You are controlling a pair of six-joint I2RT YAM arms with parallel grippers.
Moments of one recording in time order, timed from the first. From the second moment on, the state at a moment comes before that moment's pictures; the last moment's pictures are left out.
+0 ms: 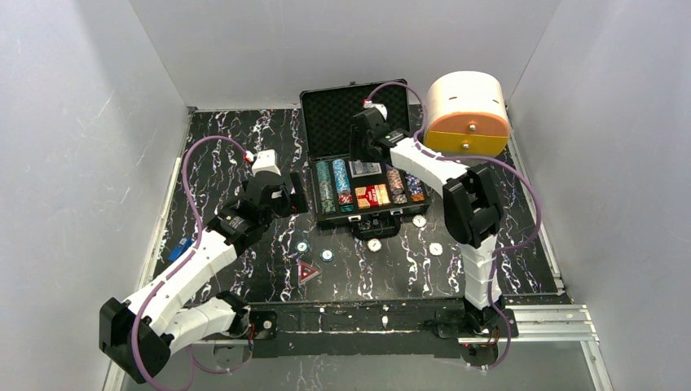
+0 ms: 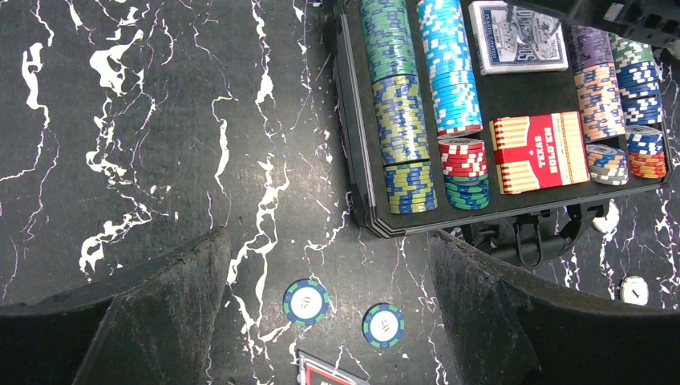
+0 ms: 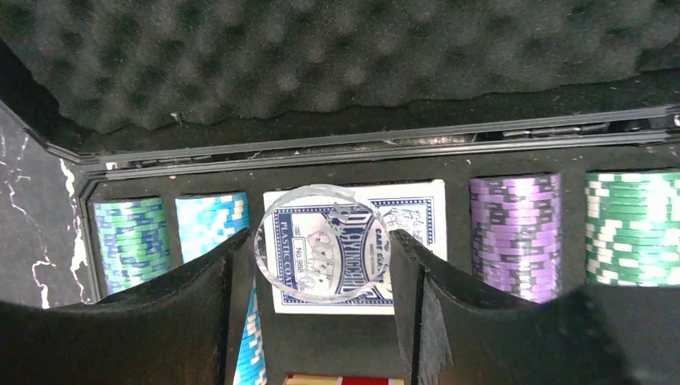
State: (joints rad) left arm -0.58 1.00 0.82 -0.45 -0.35 -0.53; right arm 0.62 2.06 1.70 -0.45 0.21 0.49
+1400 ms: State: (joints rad) left arm -0.58 0.86 0.82 -0.50 -0.49 -0.52; right arm 0.90 1.61 1.33 -0.52 0.14 0.44
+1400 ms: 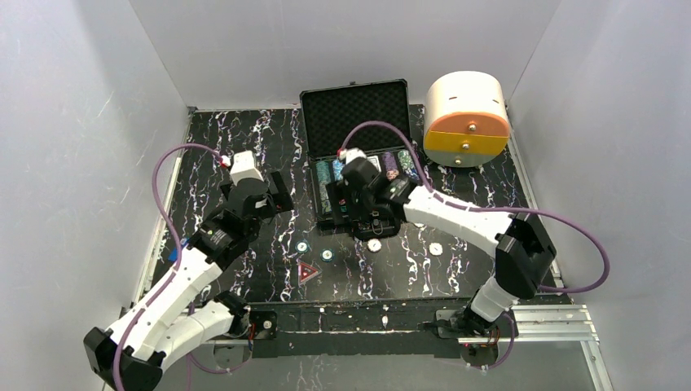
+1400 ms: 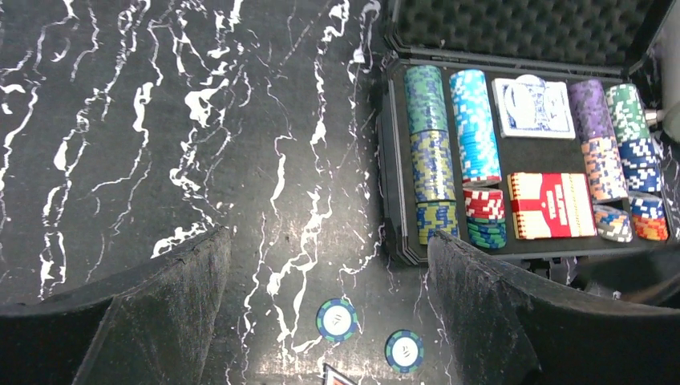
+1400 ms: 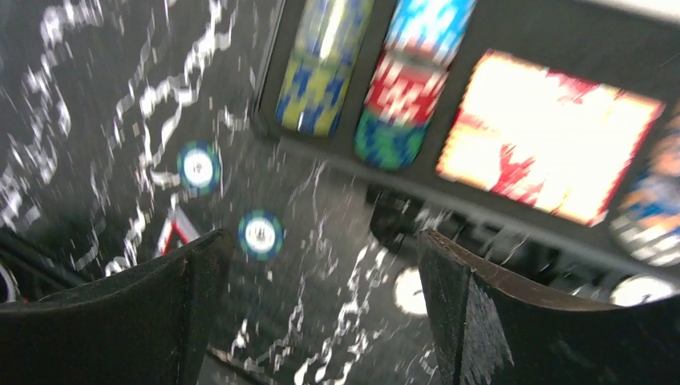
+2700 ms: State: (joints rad) left arm -0.58 0.69 0.98 -0.61 -0.77 -0.44; right arm 1.32 2.11 1.60 -0.65 0.02 0.20
